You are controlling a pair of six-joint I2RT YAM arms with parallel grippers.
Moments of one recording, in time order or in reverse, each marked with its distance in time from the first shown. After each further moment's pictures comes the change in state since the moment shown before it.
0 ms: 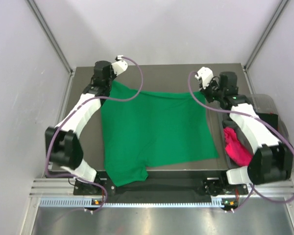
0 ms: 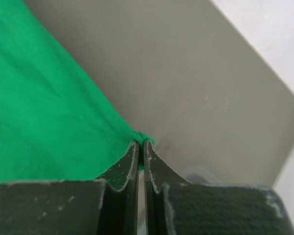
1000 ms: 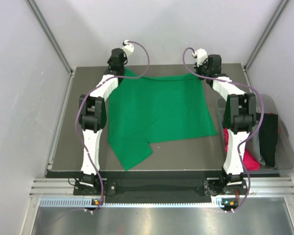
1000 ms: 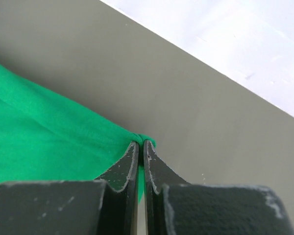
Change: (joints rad) left arm 0.041 0.811 0.711 0.236 -0.064 -0.164; right arm -0.064 0.850 0.608 0.302 0.082 0.169
